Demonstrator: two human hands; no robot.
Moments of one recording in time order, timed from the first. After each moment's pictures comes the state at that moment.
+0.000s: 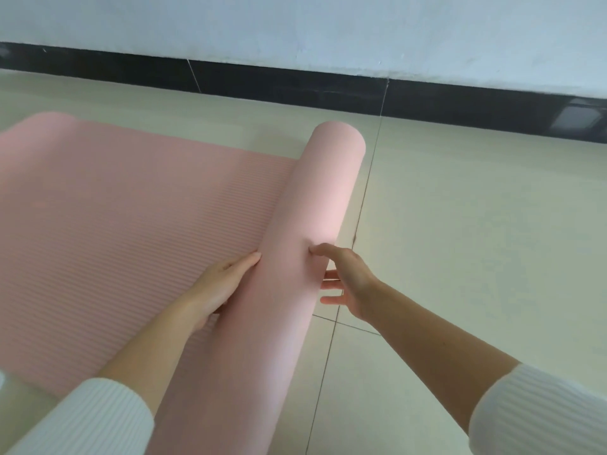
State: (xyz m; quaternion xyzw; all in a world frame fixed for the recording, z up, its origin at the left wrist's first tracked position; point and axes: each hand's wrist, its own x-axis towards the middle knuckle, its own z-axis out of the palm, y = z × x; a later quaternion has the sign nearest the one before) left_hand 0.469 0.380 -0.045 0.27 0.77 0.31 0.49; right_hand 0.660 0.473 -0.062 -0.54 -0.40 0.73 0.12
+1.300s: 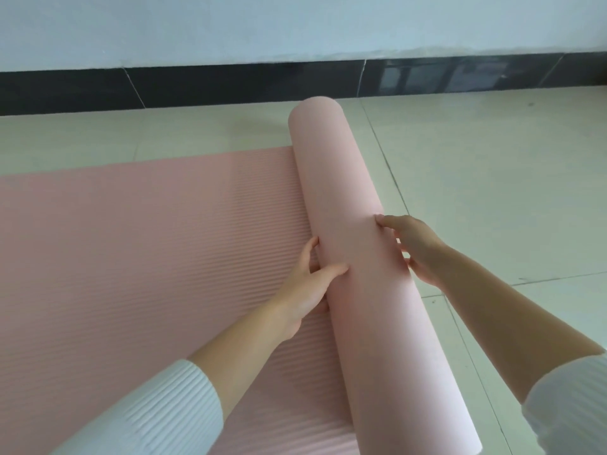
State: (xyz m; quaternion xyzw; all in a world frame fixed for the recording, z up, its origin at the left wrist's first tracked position) left_hand 0.939 0.462 -0.075 0.37 0.55 0.26 0.70; right_hand 1.130 0.502 -0.041 -0.73 -0.32 0.54 0.29
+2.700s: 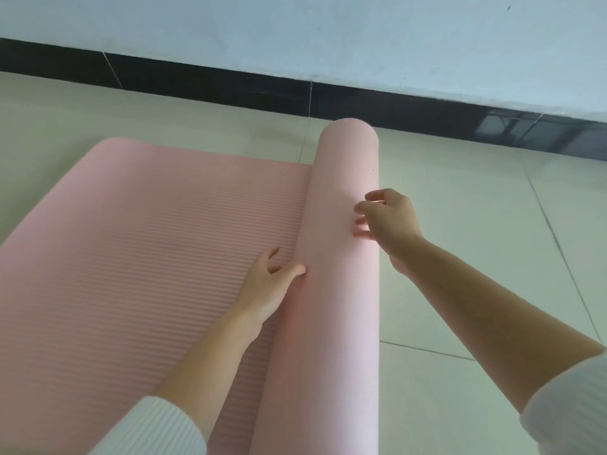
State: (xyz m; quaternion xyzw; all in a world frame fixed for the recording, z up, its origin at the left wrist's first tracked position) left_hand 0.648 0.423 -0.044 0.29 0.71 0.36 0.53; right_hand 0.807 0.533 0.003 -0.64 -0.49 0.50 0.31
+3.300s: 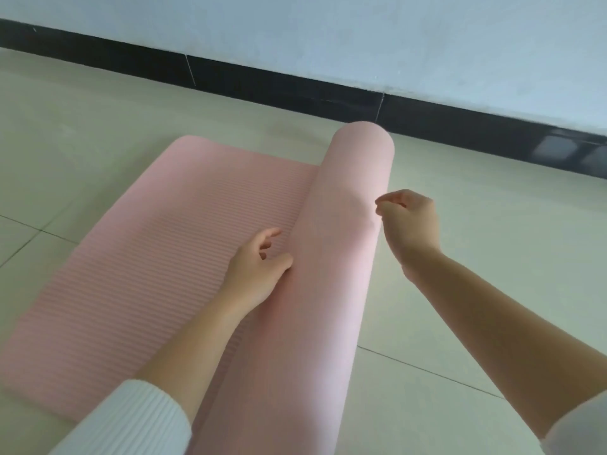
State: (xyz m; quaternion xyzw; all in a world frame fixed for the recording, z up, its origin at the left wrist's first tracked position) left_hand 0.531 0.415 -0.038 0.35 0.77 0.37 0.38; right_hand 0.706 0.527 0.012 -0.62 -0.56 0.45 0.32
